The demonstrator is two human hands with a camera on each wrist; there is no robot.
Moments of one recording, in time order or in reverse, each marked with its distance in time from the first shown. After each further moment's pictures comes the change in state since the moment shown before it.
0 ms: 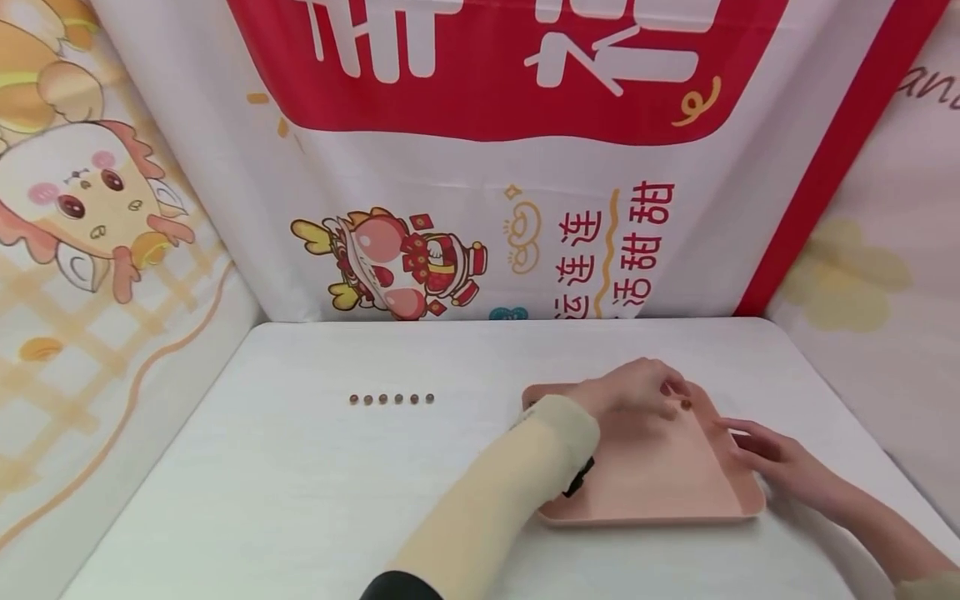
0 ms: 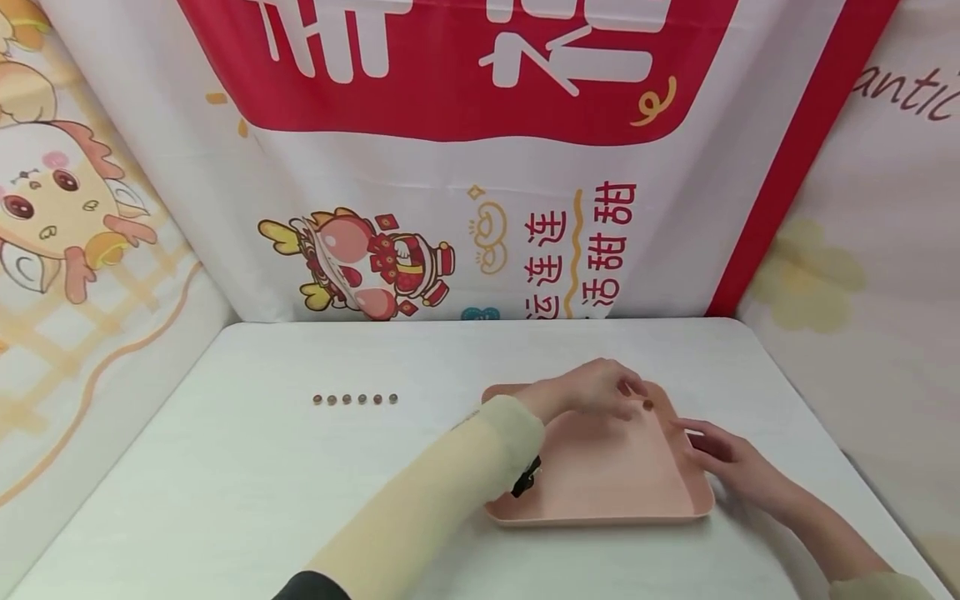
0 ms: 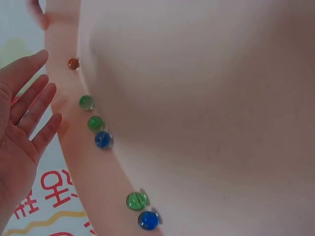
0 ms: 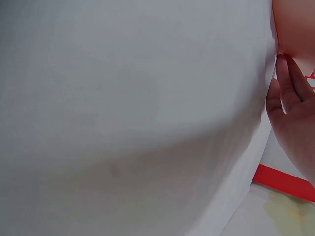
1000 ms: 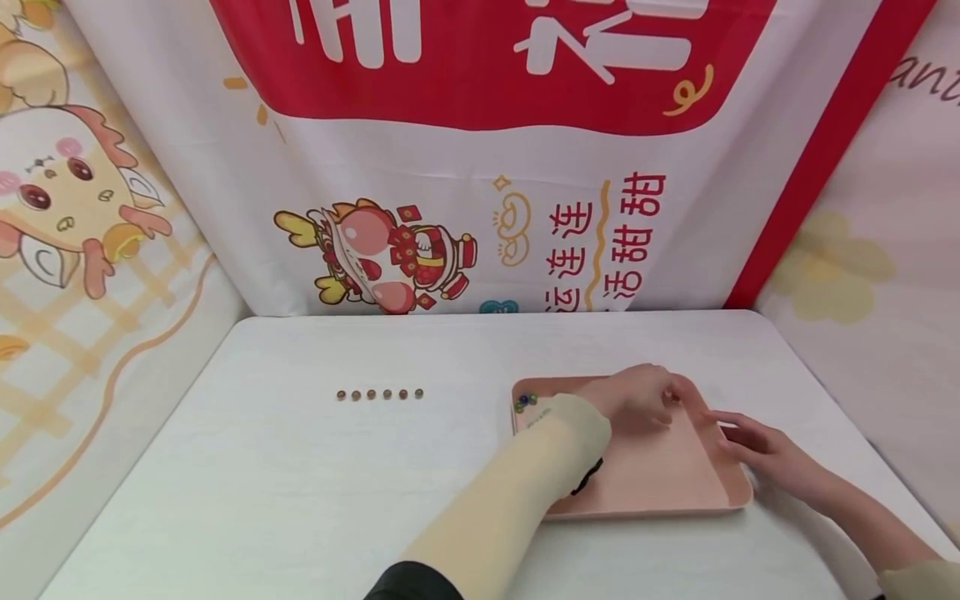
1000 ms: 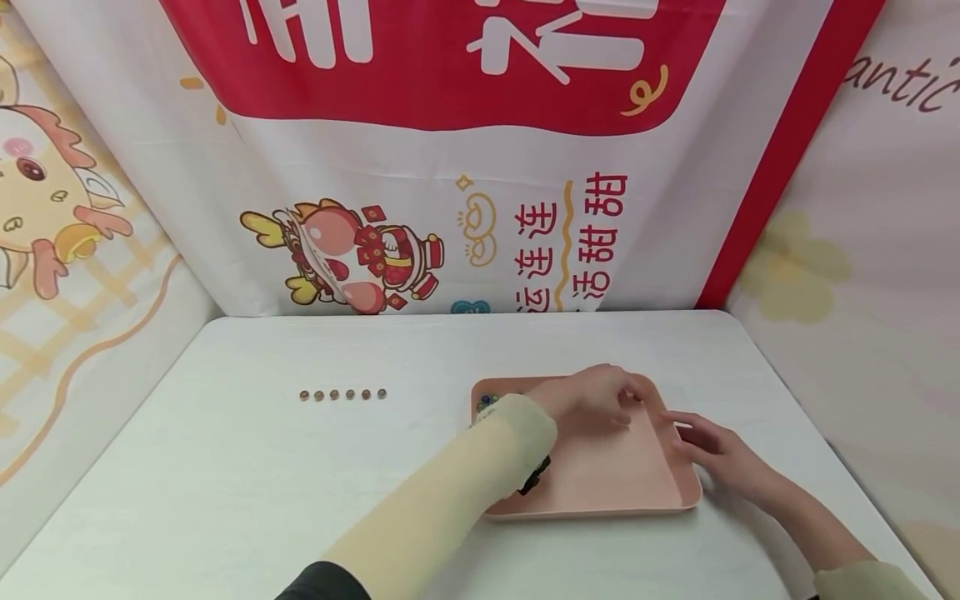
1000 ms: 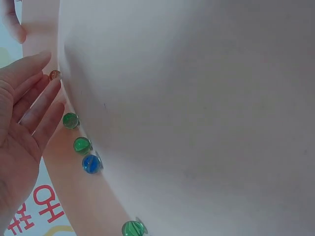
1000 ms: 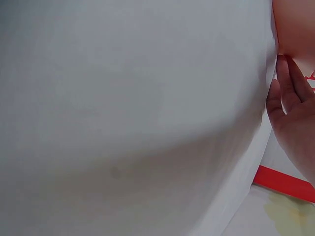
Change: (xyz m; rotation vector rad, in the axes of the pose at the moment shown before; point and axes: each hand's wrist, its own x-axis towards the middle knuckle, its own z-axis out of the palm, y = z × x) left_hand 0.022 0.001 0.021 0.031 -0.080 -0.039; right_hand 0.002 -0.001 0.000 0.016 -0.007 0.029
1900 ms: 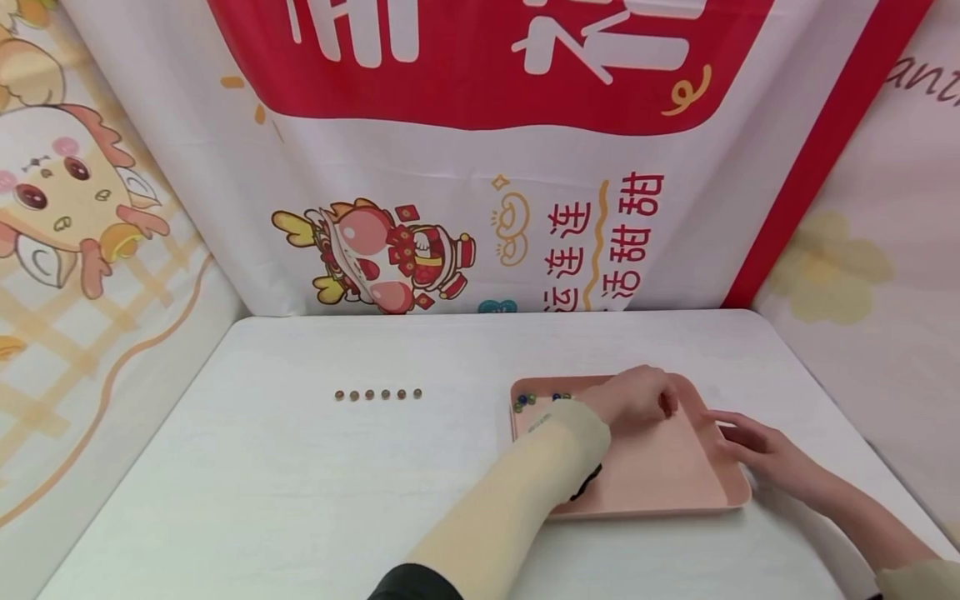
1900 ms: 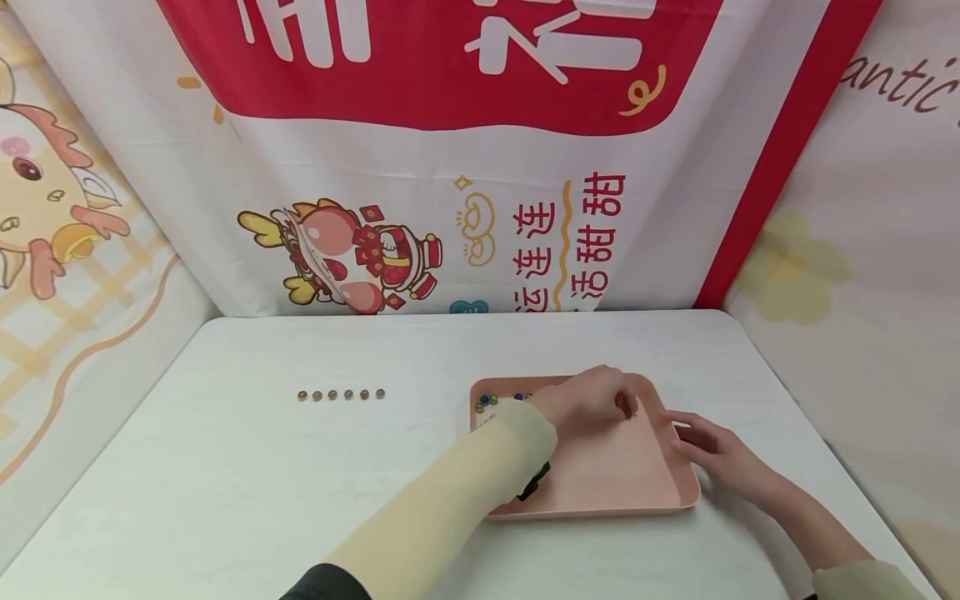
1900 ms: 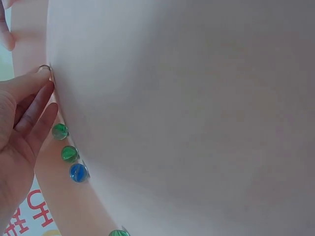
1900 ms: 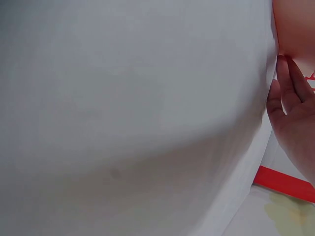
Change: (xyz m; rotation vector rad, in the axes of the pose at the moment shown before) left_hand 0.000 -0.001 0.010 0.095 0.086 -0.024; right_hand -0.001 -0.001 -0.001 0.008 -0.003 -0.013
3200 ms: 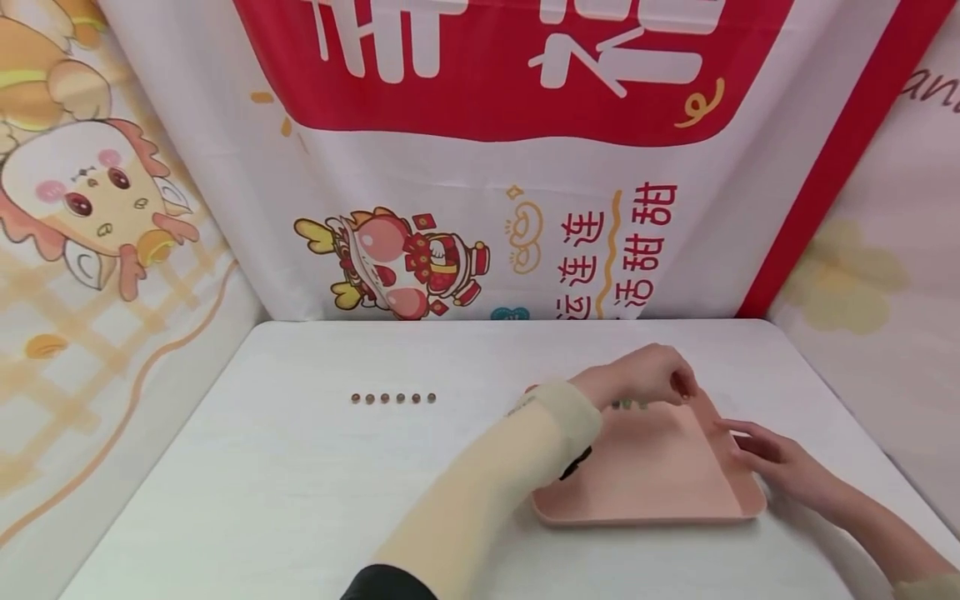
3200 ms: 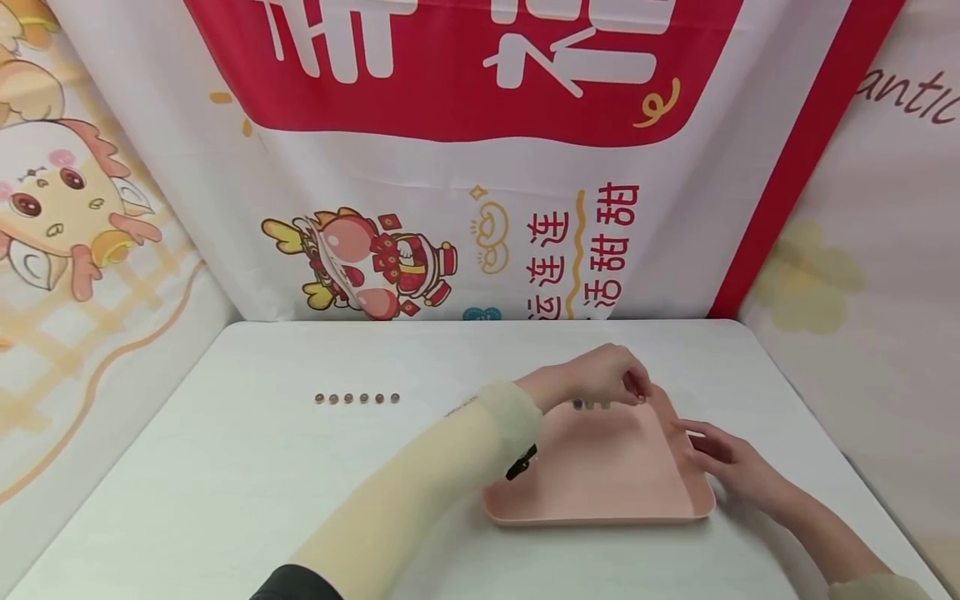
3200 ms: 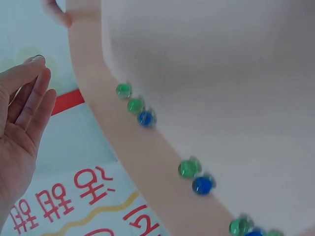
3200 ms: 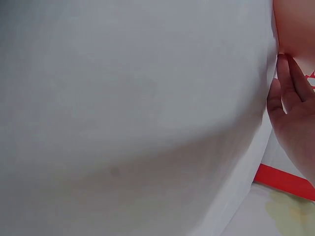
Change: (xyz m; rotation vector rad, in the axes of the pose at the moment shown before) left_hand -0.027 0.015 -0.056 -0.072 0.006 0.109; right_hand 0.001 0.006 0.001 -0.015 0.019 -0.050
